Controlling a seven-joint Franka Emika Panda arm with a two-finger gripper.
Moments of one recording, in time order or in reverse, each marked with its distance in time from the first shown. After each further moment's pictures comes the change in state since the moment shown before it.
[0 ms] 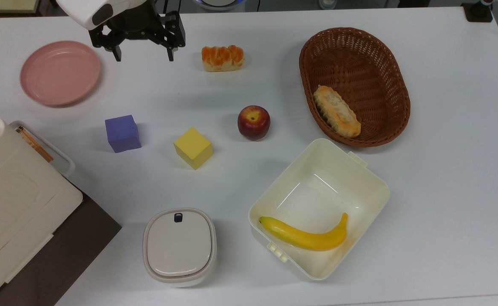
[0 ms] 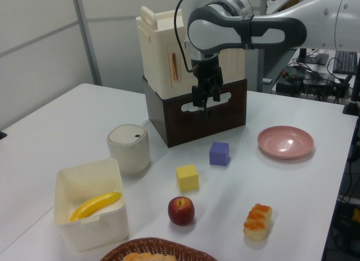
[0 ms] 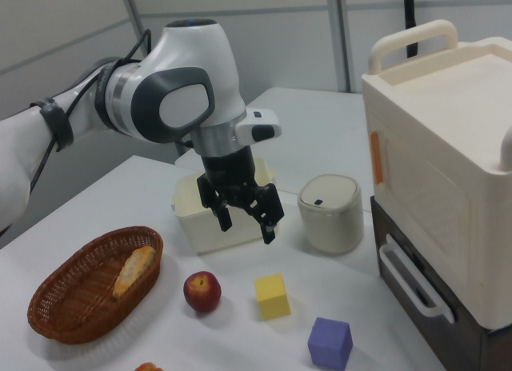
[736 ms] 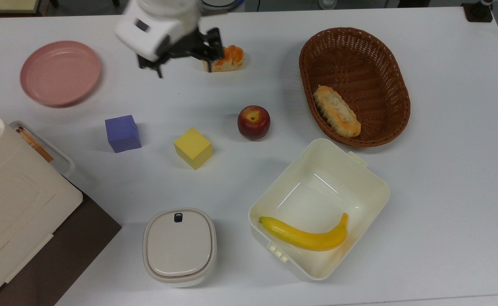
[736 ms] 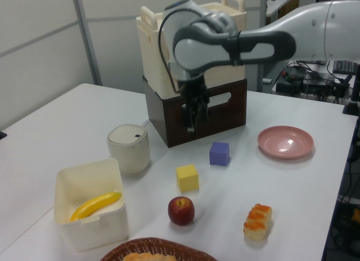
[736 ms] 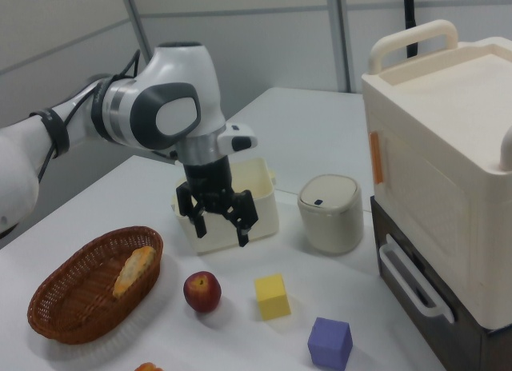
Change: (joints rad) arm 0.095 0.044 0.022 -0.032 0.001 0.000 -0.002
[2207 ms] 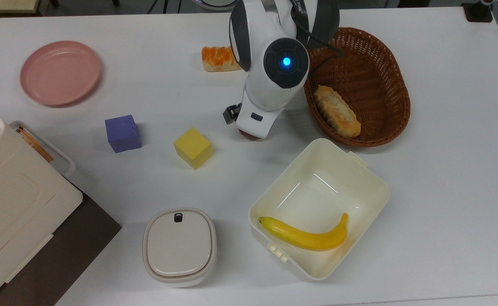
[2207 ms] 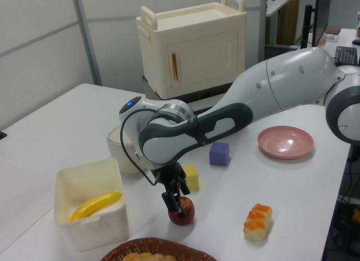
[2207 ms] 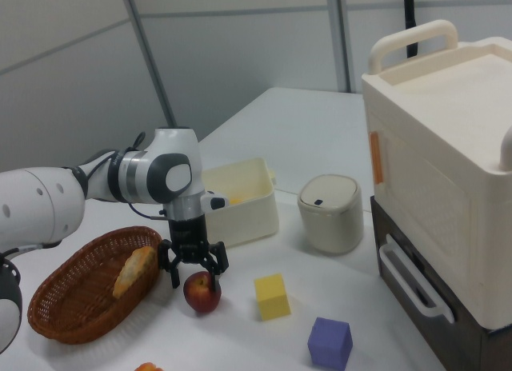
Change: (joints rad) arm 0.225 0.240 0.002 -0.077 -0.054 0.099 0.013
